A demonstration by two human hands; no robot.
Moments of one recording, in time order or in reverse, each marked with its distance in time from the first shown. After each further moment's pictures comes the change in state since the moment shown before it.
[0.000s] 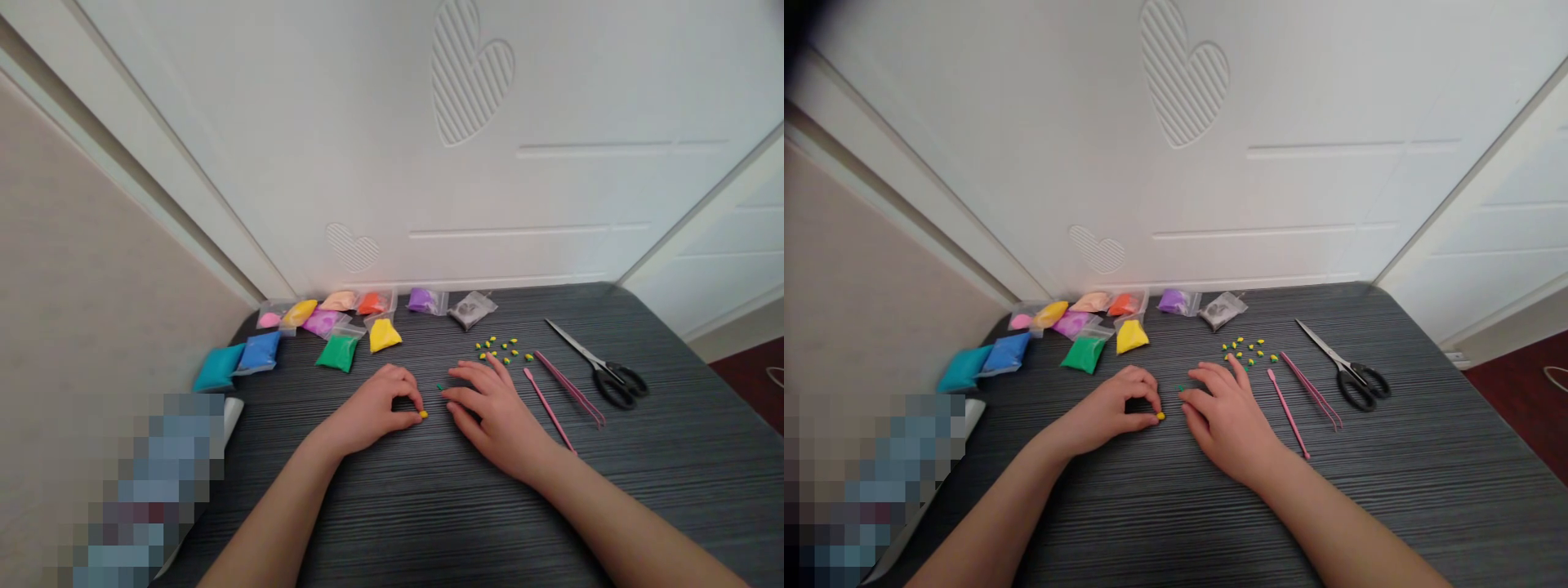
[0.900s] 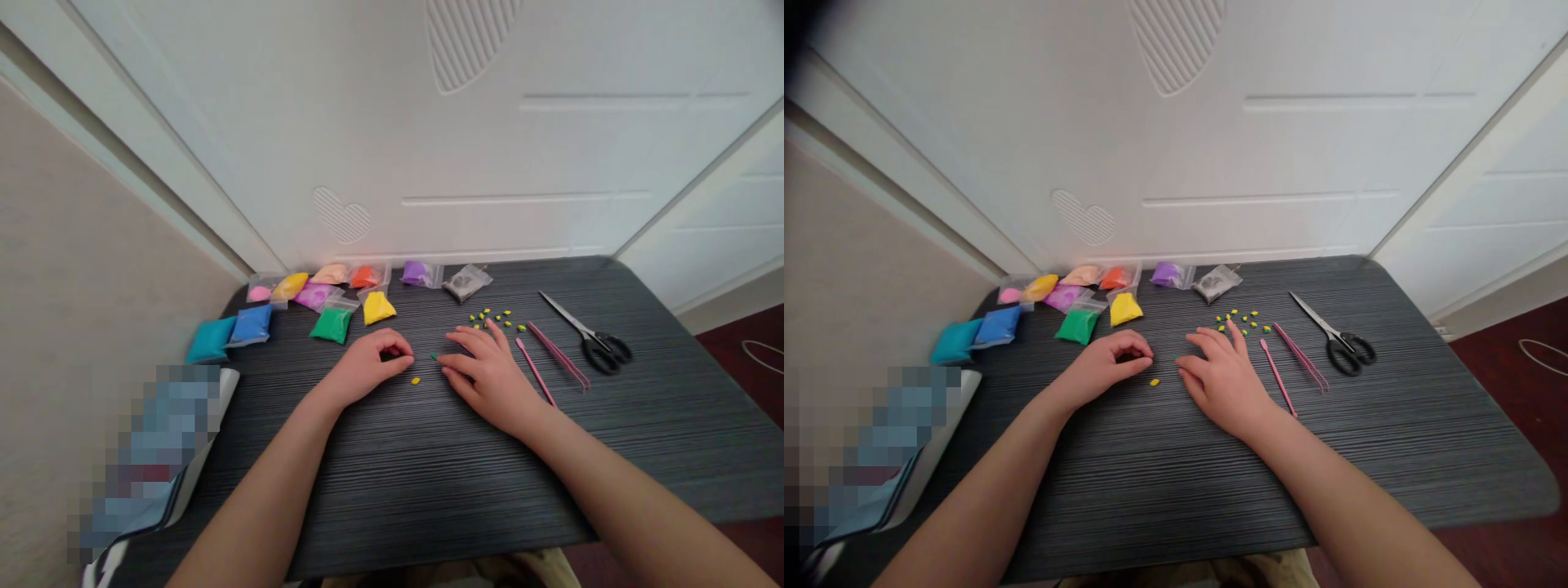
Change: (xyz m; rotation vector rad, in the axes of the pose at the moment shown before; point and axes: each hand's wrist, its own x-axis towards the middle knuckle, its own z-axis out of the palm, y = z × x) left_hand 0.007 -0.005 0.001 -0.271 0.195 -0.119; right_hand 0.001 0.001 -0.006 -0.104 0.023 -0.009
